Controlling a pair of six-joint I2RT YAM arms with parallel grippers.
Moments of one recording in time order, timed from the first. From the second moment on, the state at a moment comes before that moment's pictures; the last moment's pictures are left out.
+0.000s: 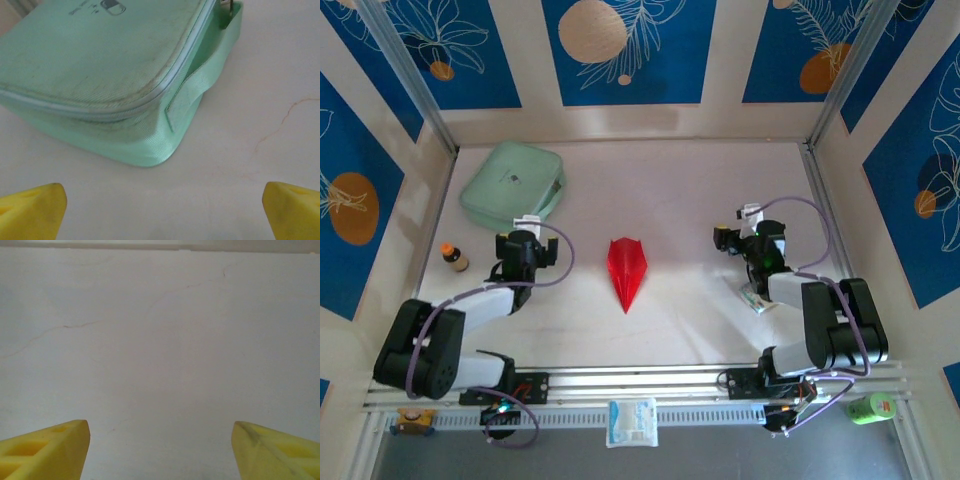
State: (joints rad) left arm -0.25 1.34 0.40 0.43 -0.37 0.04; right arm 0.06 1.42 0.39 0.61 -0.15 0.00
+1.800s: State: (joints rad) left arm -0.08 1.57 0.36 0.85 -0.12 0.06; right arm 0.02 1.53 0.39 0.72 -0.13 0.07
